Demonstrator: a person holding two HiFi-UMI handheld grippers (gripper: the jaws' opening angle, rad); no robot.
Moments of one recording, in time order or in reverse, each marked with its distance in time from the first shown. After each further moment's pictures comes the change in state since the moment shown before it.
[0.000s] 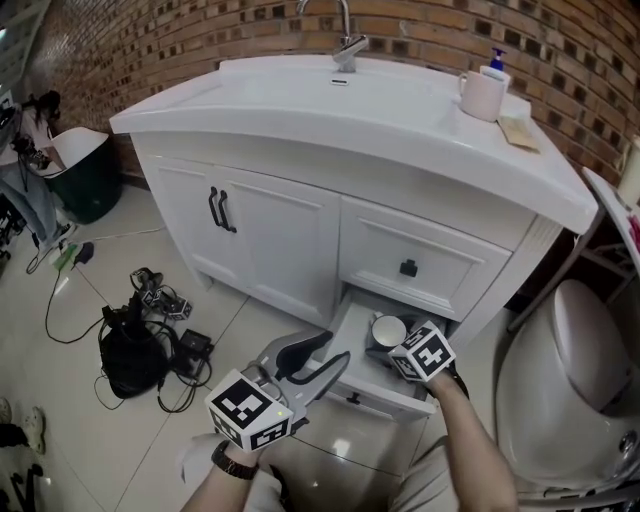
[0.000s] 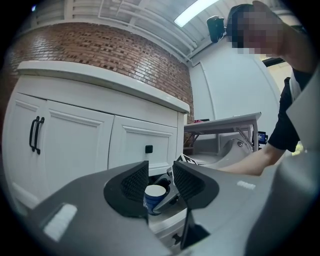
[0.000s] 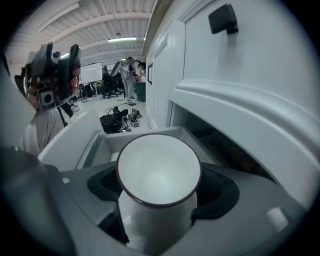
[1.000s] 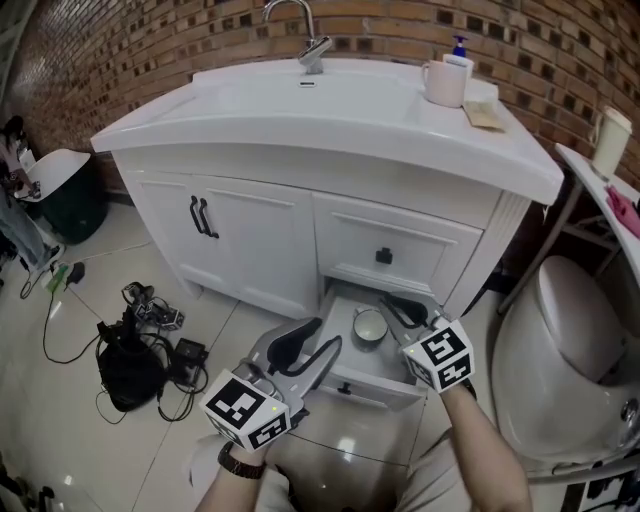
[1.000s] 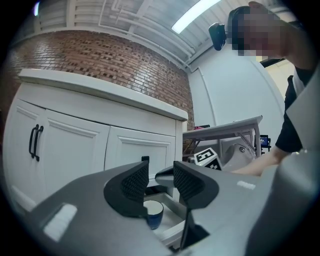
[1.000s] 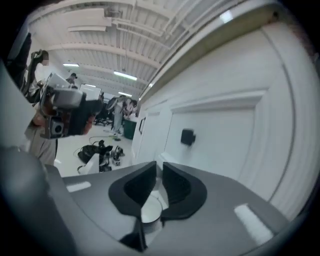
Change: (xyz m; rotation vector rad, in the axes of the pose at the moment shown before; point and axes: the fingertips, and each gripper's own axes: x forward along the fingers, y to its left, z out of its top) left arm 0.003 -0.012 0.025 0.017 -0.078 0.039; right arm -0.119 -0.005 0.078 -0.061 -0.538 -0.238
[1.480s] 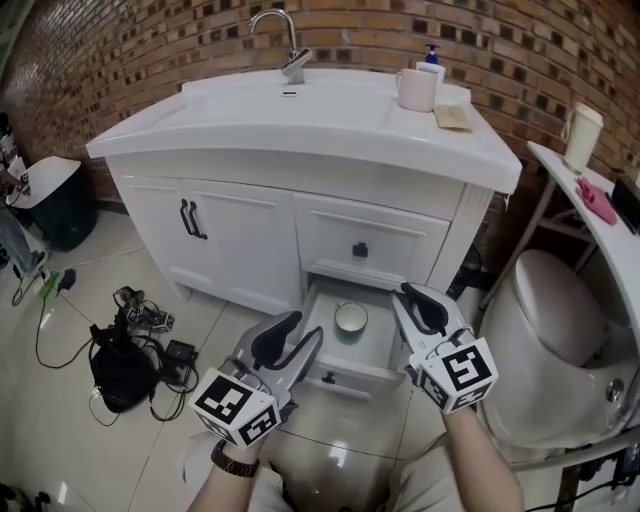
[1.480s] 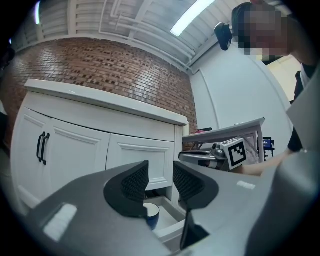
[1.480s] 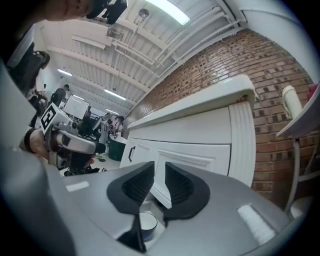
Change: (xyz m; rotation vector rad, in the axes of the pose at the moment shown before) left arm -0.013 -0.021 0.017 0.005 -0.025 0.047; right arm -0.107 -0.001 0.080 0.034 -0.251 -0.188
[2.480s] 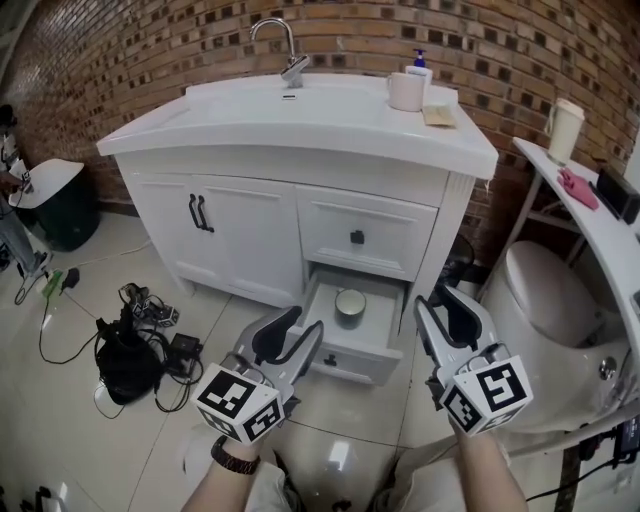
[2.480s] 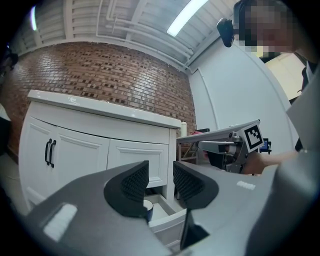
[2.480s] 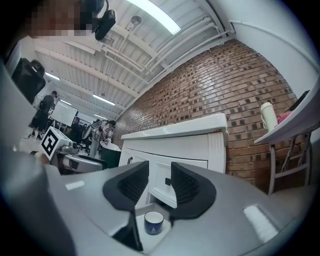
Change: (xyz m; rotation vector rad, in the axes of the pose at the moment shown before) left arm -0.030 -0.033 0.013 0.013 0.004 0.015; right arm -0.091 0.014 0.061 0.081 -0.029 -0.129
